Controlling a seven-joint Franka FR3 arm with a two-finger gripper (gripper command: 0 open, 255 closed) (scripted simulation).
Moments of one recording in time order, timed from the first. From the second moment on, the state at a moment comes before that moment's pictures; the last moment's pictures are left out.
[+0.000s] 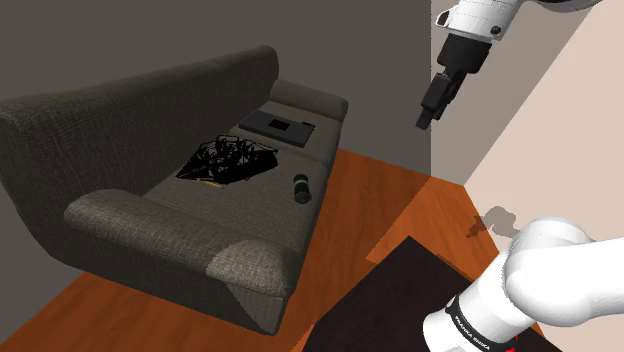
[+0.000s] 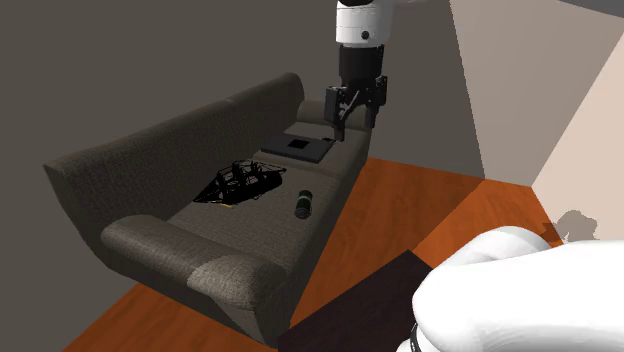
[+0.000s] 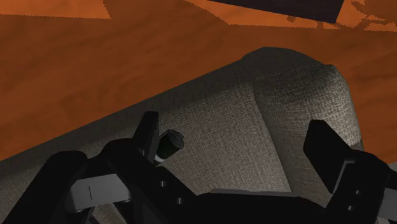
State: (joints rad) arm -0.01 -0.76 0.02 -2.27 -0.02 1.51 -0.12
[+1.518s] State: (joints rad) arm -0.10 -0.15 0.08 -2.29 -0.02 2.13 0.19
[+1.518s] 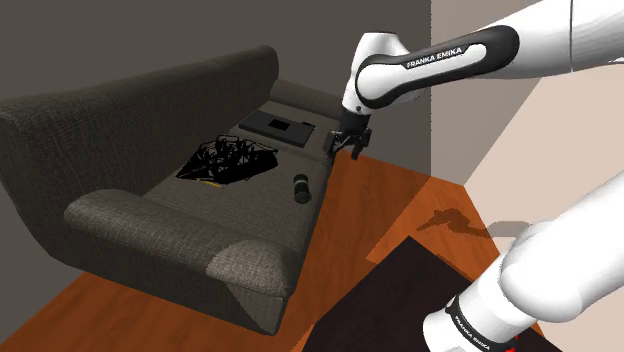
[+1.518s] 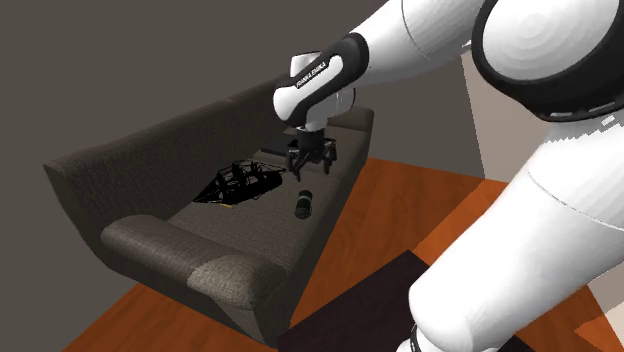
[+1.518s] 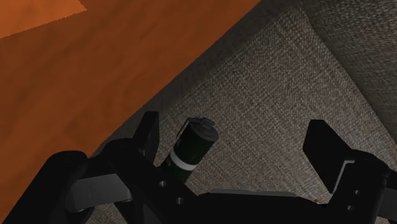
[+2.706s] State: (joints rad) arm -0.12 0.53 0.02 -1.85 -0.06 2.35 0.40
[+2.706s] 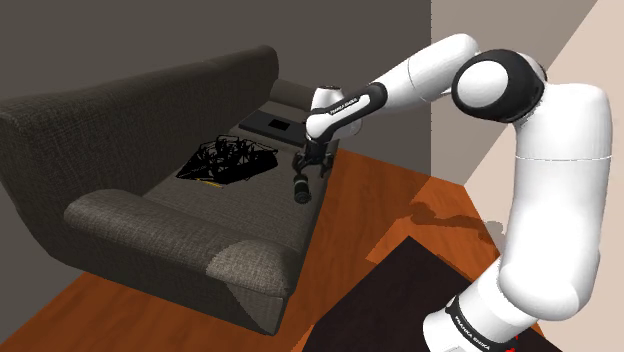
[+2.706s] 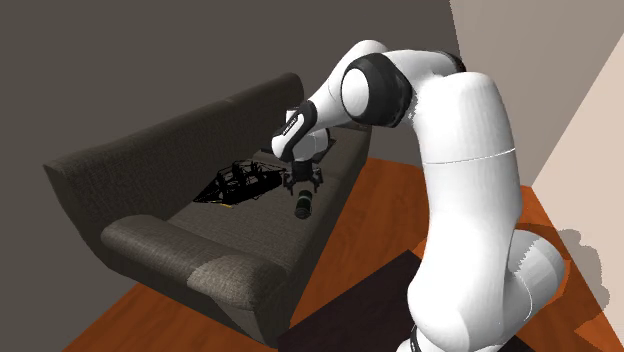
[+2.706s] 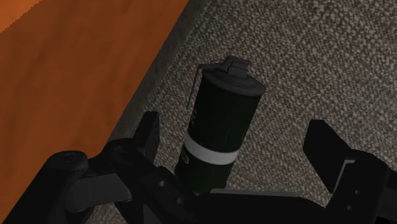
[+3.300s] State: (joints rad) arm -0.13 0.81 0.00 -1.60 -0.04 2.37 0.45
